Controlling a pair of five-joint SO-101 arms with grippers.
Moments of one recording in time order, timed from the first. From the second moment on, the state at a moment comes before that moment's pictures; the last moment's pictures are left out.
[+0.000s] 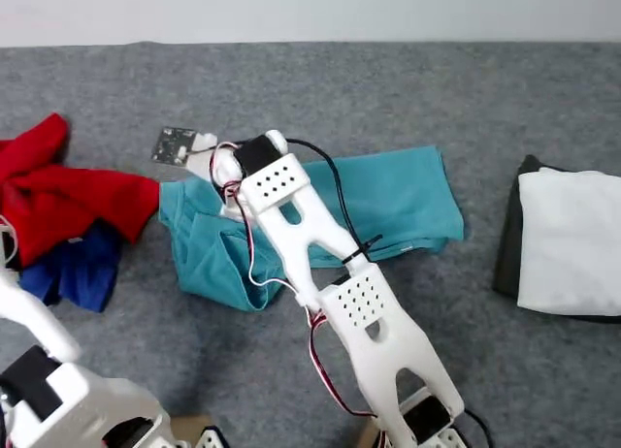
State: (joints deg) left arm -50.5 3.5 2.1 89.1 -20.4; right arm -38.8 63.3 -73.8 94.1 36.7
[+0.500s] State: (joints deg) left arm -49.8 3.5 2.2 88.9 -20.4; right arm -46.2 41.5 -53.3 100.5 25.7
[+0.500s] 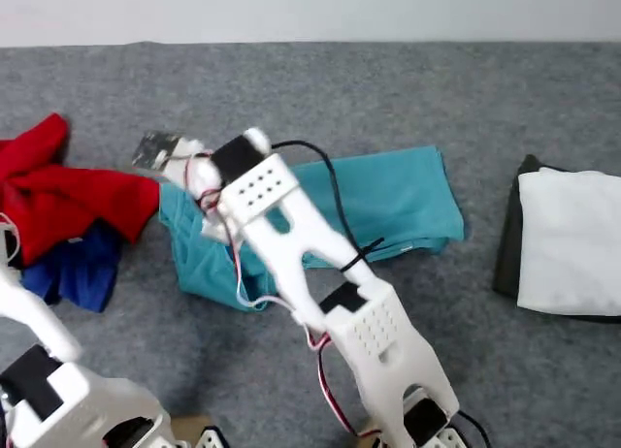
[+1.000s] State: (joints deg) left arm -49.8 3.5 2.4 88.3 -20.4; right arm -49.1 48.8 -51.8 100.5 15.3
